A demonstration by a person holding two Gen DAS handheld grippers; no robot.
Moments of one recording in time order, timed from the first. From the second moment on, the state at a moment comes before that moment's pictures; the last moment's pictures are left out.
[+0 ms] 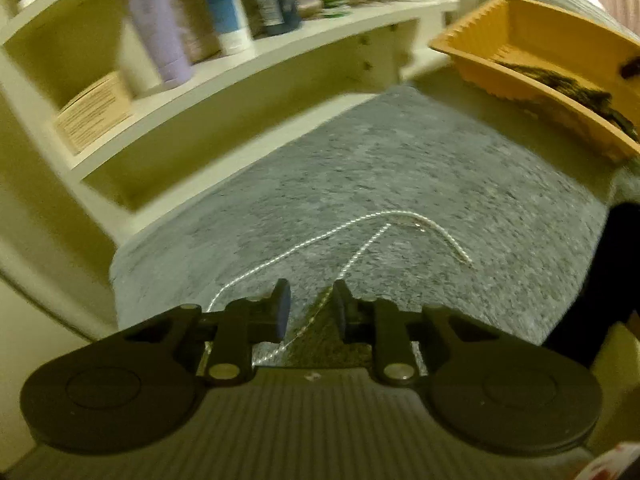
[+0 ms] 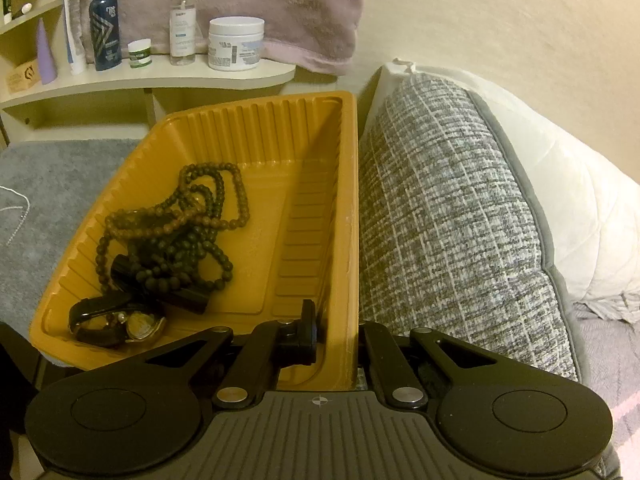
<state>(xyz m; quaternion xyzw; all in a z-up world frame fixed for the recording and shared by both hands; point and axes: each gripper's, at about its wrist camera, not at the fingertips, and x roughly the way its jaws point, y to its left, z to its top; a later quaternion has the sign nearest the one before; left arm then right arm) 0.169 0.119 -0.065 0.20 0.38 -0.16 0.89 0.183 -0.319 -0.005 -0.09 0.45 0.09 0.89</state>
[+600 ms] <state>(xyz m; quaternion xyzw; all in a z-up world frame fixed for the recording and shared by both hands) 0.175 0.106 -0.047 0.23 0.39 -0.20 0.87 0.183 -0.320 -0.006 -0.09 0.45 0.09 0.89</state>
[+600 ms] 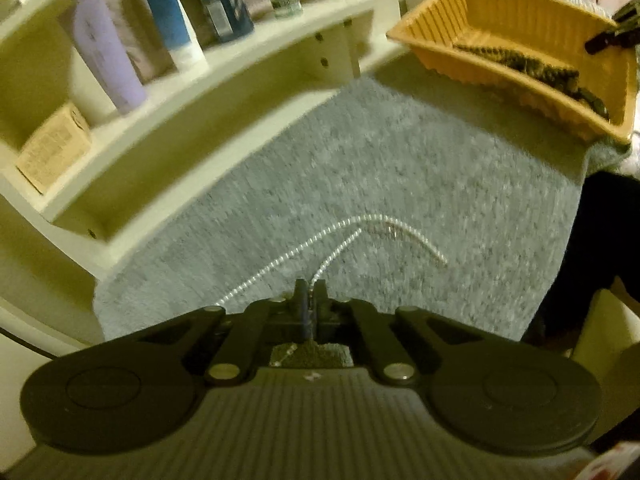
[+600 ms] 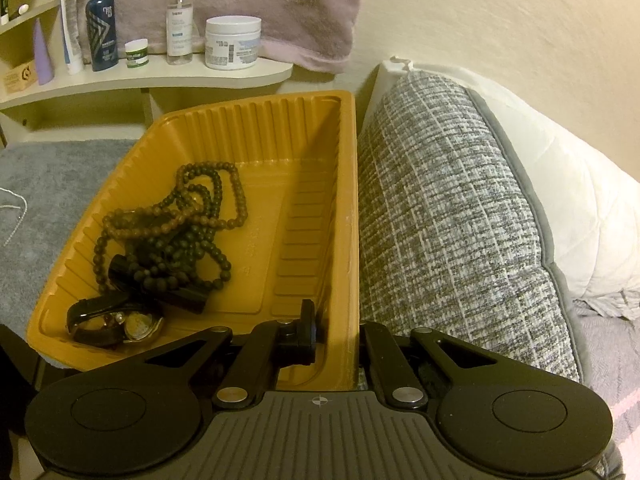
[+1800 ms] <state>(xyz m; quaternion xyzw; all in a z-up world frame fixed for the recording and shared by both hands) 0.188 0.032 0.107 0.18 0.24 -0.25 0.92 0.182 -0.317 -0.002 -0.09 0.44 0.09 0.89</state>
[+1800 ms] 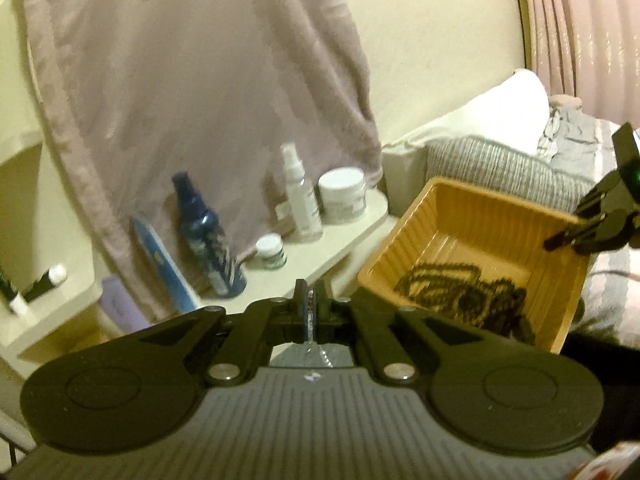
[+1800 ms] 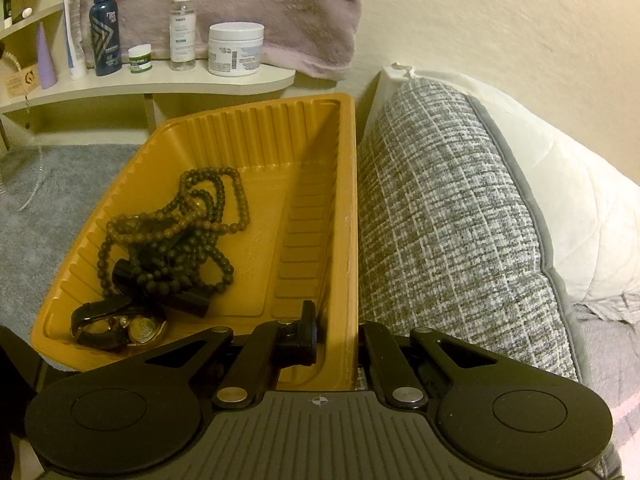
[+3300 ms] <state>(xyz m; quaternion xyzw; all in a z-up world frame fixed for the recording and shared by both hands) 0.234 -0.156 0.103 0.20 0.28 -0.37 0.86 0.184 -0.324 -0.007 -0.06 0.45 0.09 0.89</state>
